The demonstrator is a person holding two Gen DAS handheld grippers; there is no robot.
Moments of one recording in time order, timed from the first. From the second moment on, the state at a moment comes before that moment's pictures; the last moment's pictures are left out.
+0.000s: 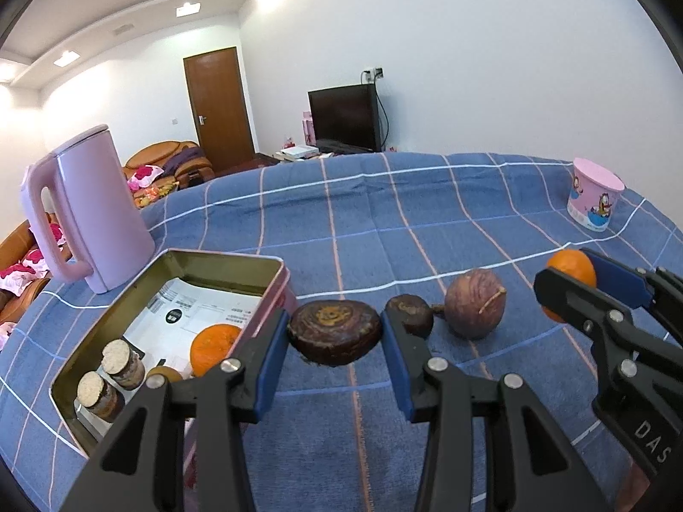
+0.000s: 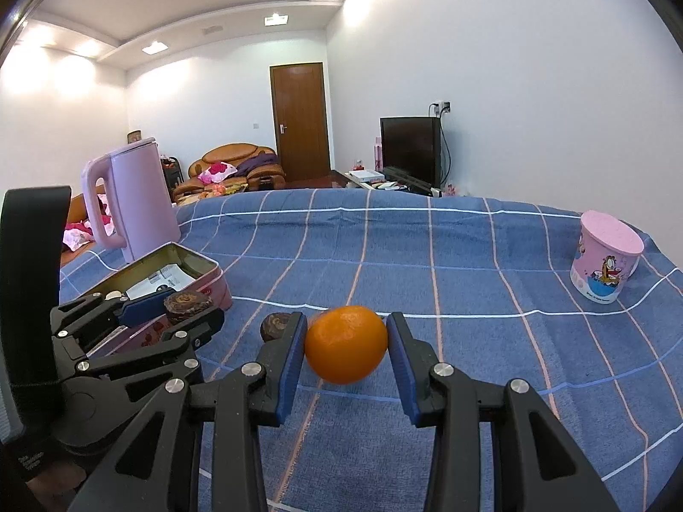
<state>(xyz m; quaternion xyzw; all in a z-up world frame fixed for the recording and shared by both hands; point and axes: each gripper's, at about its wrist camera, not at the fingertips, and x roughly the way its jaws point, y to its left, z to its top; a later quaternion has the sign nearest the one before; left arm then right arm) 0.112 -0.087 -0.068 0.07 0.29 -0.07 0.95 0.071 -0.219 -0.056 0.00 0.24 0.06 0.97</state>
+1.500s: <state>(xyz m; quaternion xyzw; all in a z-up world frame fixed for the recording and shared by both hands) 0.079 -0.073 -0.052 0.05 0.20 -0.04 0.98 0.041 -0.218 -0.045 0.00 0.17 0.05 0.98</state>
